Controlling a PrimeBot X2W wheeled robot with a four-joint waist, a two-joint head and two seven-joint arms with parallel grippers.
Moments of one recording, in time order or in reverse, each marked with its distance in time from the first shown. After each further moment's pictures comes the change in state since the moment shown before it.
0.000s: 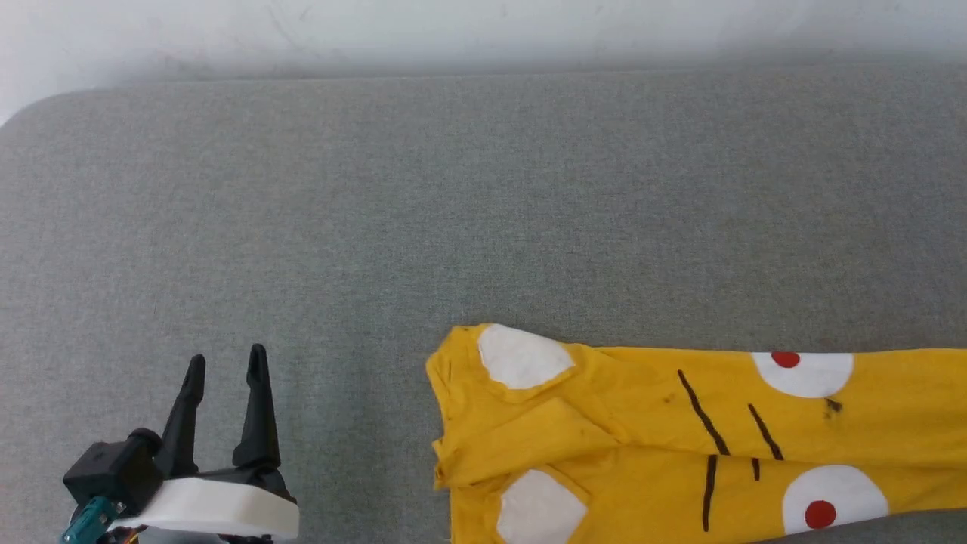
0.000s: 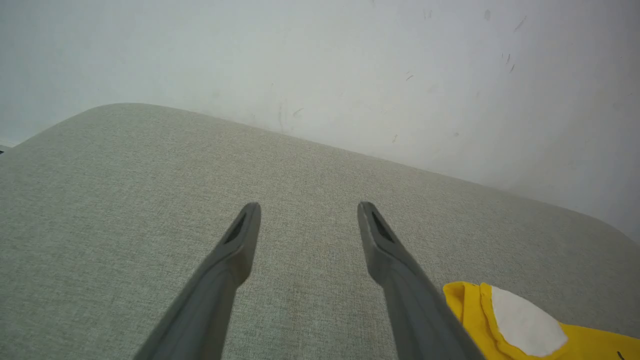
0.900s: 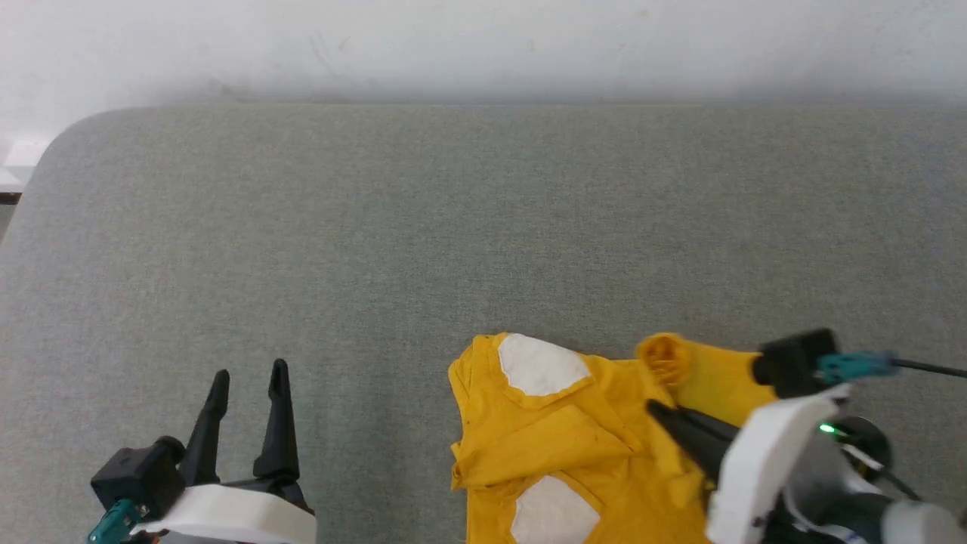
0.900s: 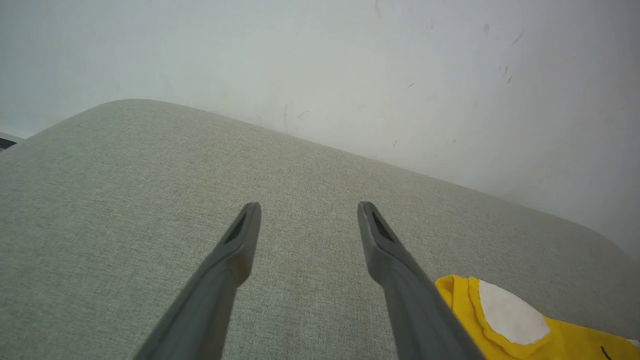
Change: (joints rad) left arm 0.002 -0.017 -0.031 0.042 -0.020 -0.011 0.000; right arm 0.031 0.183 0.570 -0.450 0.178 -0.001 0.356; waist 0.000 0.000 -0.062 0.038
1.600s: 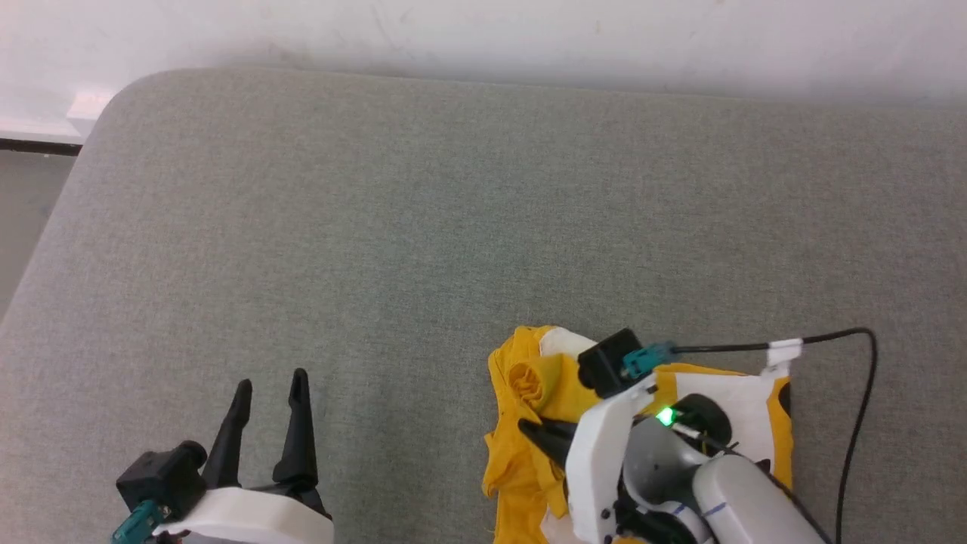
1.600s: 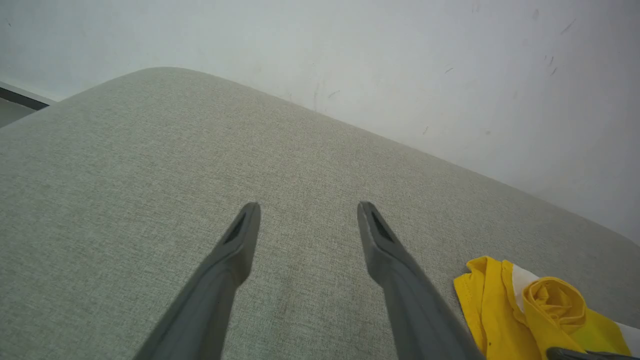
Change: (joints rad) left arm -0.010 -0.033 -0.023 0.054 -0.013 -0.024 -0.011; right arm -0.255 0.059 0.351 0.421 -0.057 0.000 -0.185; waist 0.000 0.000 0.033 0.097
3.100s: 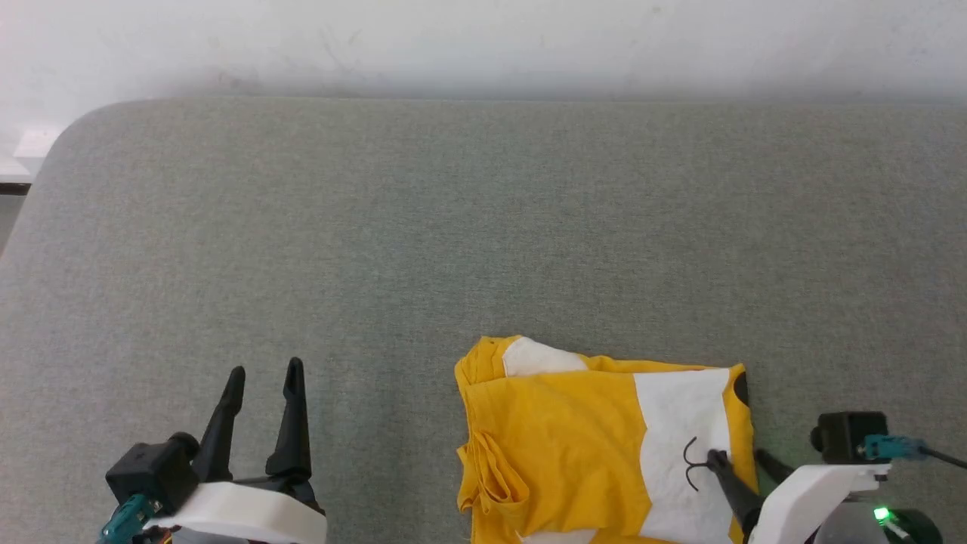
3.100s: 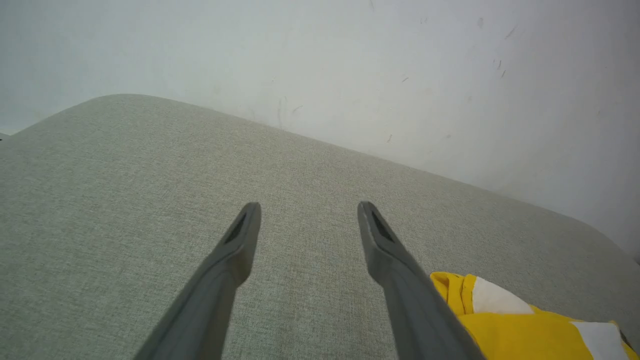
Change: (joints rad) left arm -0.006 0.028 -0.002 -0.033 0.015 0.001 0.002; right arm 0.329 0.003 -0.490 -0.121 -0.149 0.000 -0.141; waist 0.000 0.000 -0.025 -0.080
